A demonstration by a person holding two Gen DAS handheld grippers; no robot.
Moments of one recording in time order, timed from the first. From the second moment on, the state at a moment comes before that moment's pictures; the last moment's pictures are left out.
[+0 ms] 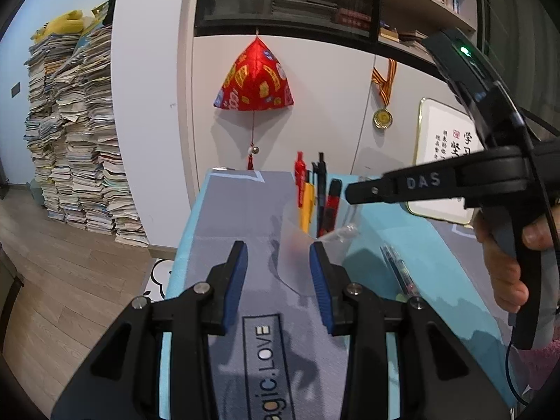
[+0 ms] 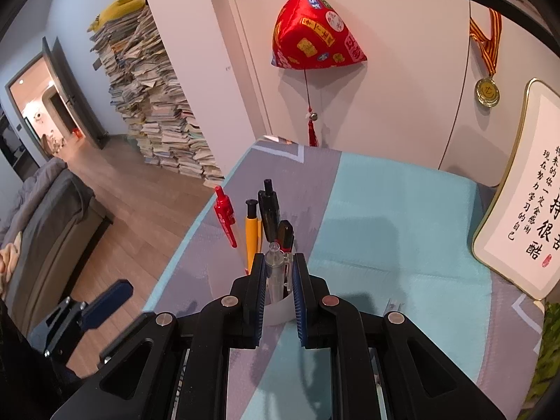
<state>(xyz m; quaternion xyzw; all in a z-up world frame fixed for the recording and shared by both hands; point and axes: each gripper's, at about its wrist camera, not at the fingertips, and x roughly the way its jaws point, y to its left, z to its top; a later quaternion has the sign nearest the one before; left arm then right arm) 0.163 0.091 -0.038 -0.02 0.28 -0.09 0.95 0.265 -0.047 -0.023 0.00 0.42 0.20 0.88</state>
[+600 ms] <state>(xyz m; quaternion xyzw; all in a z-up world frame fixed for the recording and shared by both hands) 0.153 0.036 -0.058 0.02 0.32 -0.15 0.94 0.234 -0.120 -0.041 -0.01 0.46 0.16 0.88</state>
